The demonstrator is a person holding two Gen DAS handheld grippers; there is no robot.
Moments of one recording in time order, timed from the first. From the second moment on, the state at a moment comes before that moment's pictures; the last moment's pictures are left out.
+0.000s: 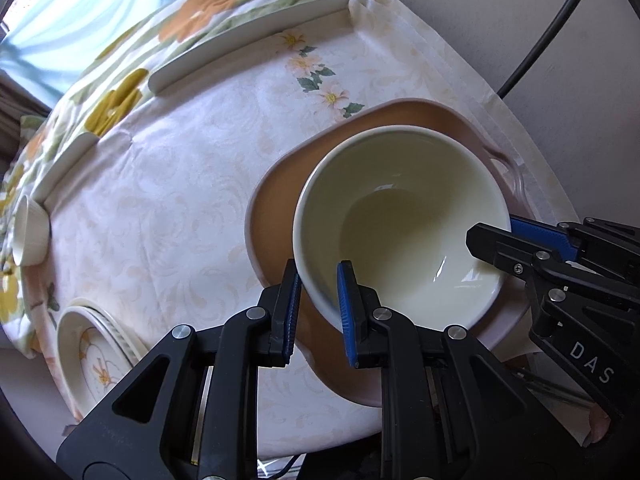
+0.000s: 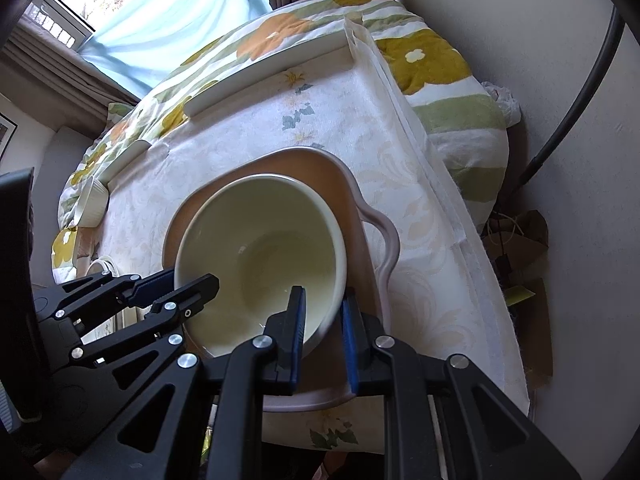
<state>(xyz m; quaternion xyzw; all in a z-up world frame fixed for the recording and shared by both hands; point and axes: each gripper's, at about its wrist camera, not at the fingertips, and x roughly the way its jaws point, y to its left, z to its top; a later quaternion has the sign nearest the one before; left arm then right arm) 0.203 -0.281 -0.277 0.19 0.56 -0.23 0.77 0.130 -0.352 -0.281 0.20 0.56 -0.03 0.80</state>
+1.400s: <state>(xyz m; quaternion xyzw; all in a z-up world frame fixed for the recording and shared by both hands) 0.231 0.078 -0.126 -0.13 0.42 0.06 0.89 0.268 -0.130 -0.138 0.05 0.44 0.25 0.86</state>
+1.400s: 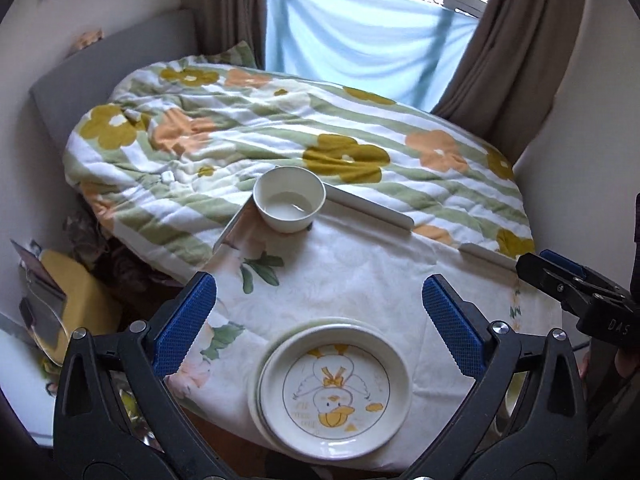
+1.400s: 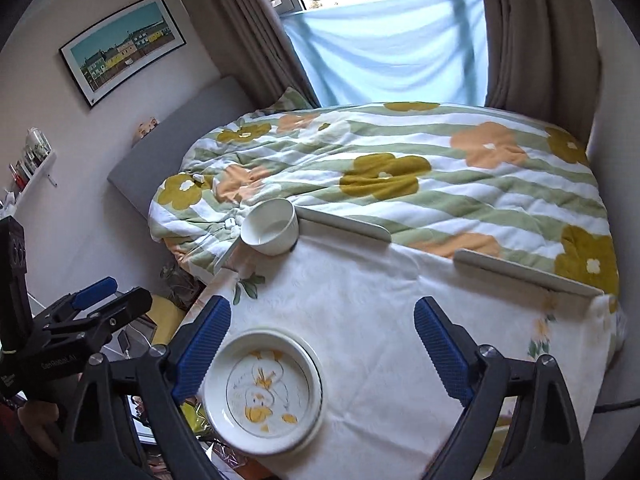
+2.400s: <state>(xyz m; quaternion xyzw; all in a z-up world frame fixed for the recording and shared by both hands) 0.433 0.200 -0.338 -0.29 0.54 0.06 0.79 0.470 0.056 -0.324 0.09 0.60 0.28 0.74</state>
